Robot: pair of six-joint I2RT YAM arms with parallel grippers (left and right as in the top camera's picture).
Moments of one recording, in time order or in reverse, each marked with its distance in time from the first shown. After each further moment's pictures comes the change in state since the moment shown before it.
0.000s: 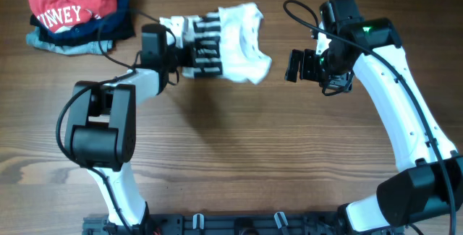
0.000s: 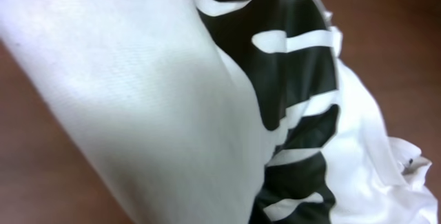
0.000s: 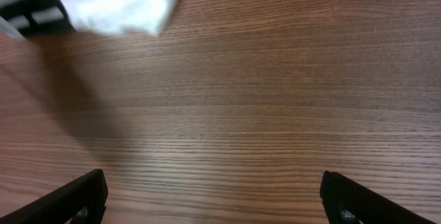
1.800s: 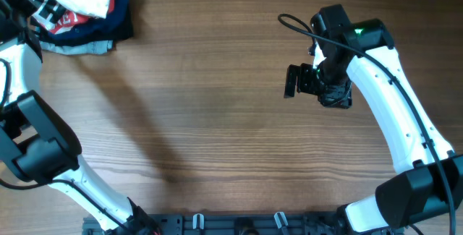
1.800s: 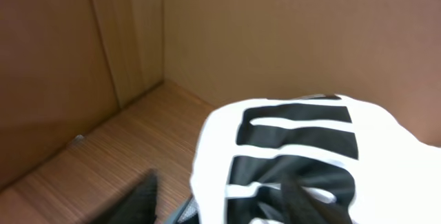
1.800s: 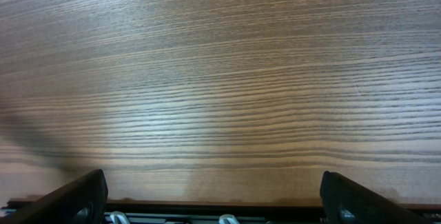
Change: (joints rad) left arm 0.620 0.029 0.544 -0.175 -0.435 0.006; right arm 0.044 0.000 0.000 -0.171 0.000 0.070
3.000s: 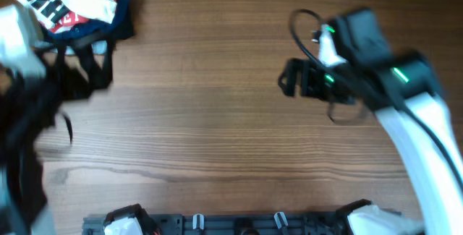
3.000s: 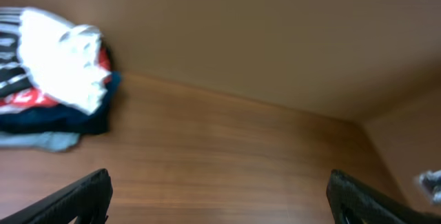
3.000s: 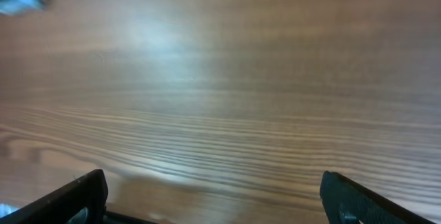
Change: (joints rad) left arm -0.216 -1.050 0.020 -1.175 0.551 -0.043; right arm 0.088 -0.308 0.048 0.109 -0.010 0.022
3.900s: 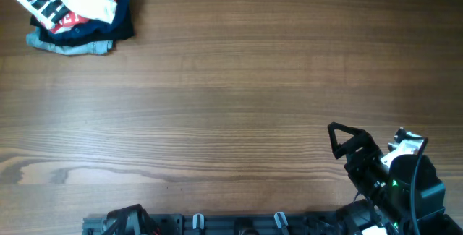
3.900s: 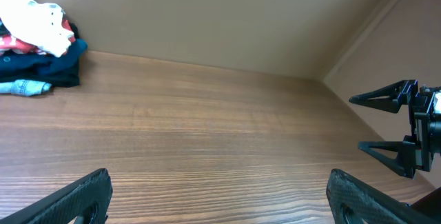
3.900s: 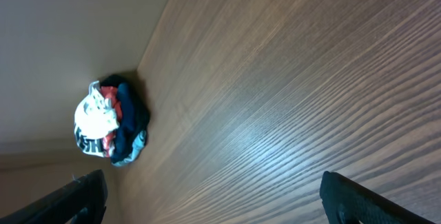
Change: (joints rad) left arm -0.040 -0.964 -0.325 -0.427 0.035 0.023; right arm 0.003 -0.936 -0.726 0.273 0.169 0.744
